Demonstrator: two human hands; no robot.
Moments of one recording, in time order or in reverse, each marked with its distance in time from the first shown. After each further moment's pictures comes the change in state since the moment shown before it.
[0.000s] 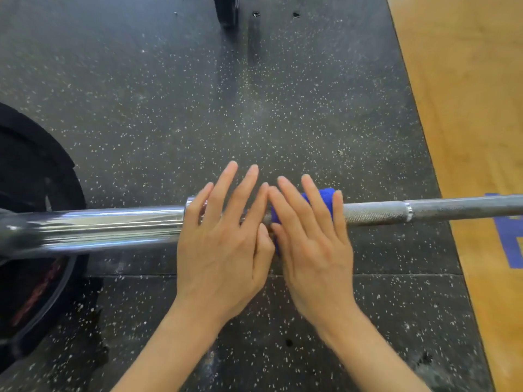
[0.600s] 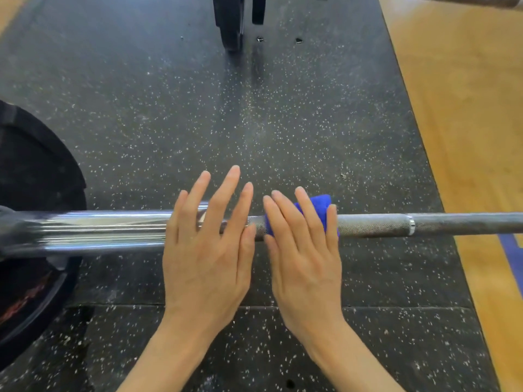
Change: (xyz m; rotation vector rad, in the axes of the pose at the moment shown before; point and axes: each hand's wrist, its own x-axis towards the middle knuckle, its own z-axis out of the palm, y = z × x) left_hand 0.019 -0.018 0.015 -0.020 0.164 -0.097; right_hand 0.025 -0.001 0.018 0.009 0.045 -0.005
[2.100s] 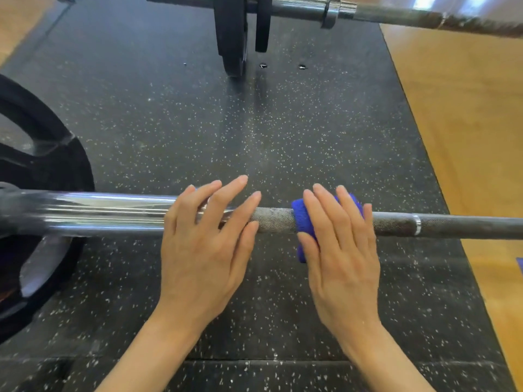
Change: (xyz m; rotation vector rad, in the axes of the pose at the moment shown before) left_hand 0.055 -0.026 0.034 -0.040 0.148 0.084; right_hand 0.045 0.056 0.020 -0.029 0.074 -0.006
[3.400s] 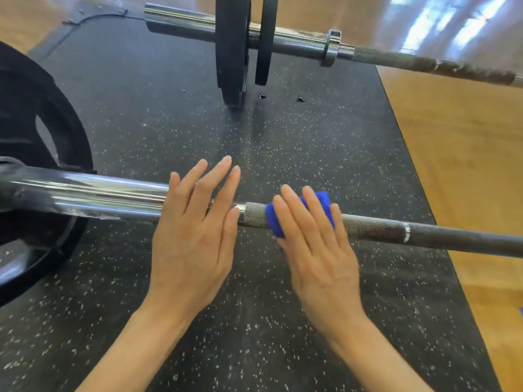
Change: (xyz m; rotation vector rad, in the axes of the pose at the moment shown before) left_hand 0.054 -0.020 0.028 -0.086 -0.011 -0.091; right_hand 0.054 0.021 0.037 -0.108 0.018 -0.247
